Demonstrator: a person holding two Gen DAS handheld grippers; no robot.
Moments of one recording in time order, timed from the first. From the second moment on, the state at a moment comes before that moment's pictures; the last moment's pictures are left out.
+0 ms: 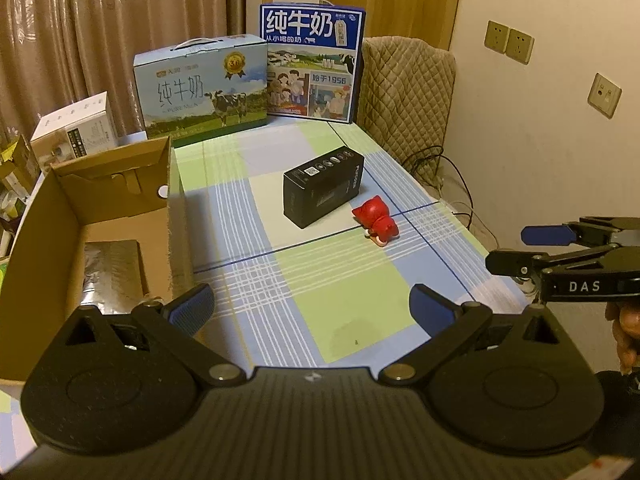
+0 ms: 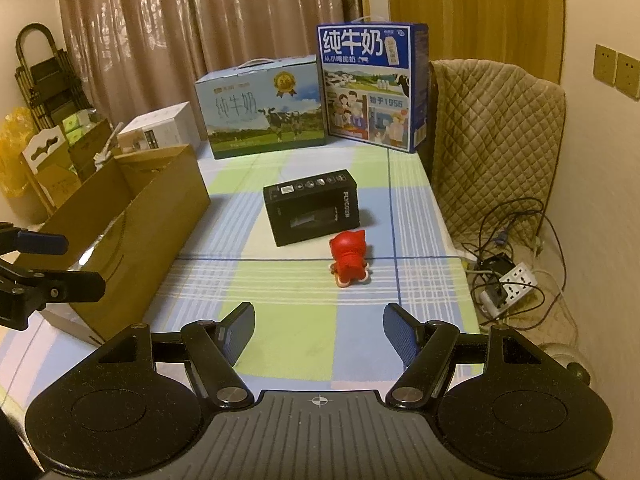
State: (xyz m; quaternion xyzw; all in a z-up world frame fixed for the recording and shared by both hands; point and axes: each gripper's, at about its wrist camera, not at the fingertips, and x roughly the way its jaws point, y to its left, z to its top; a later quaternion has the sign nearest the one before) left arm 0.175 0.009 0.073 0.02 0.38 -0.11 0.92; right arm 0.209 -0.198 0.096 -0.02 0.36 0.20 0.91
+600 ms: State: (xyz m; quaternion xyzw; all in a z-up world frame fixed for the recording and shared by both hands) left arm 0.246 0.004 0.058 0.06 0.39 -0.14 0.91; right arm 0.292 -0.186 0.062 -0.01 0.36 0.18 0.91
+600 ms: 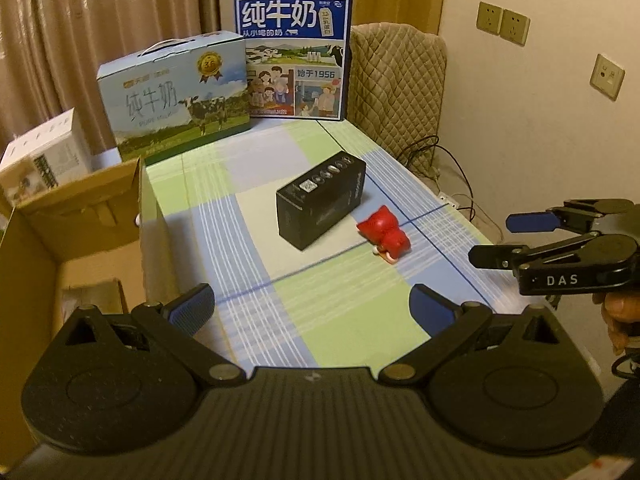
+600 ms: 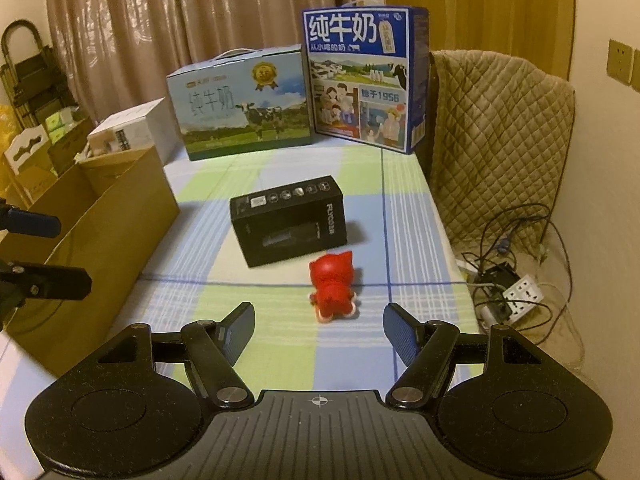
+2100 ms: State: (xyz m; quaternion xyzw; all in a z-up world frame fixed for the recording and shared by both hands) left arm 0.398 -0.004 0.005 0.10 0.43 -0.17 0.88; right arm 0.408 -0.149 -0.012 -0.03 0.41 0.13 0.90
